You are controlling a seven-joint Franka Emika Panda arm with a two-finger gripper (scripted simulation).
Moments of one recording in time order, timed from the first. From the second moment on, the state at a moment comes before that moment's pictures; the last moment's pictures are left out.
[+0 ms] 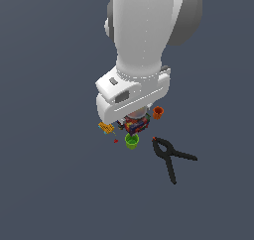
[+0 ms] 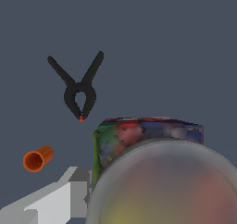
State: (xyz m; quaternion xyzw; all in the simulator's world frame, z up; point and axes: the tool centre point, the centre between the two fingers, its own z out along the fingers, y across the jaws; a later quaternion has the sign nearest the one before) arm 0.067 0.023 0.305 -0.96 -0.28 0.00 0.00
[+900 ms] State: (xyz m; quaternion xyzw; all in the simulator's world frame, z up) arm 0.122 -0.031 0.401 -0.96 -0.28 0.00 0.00
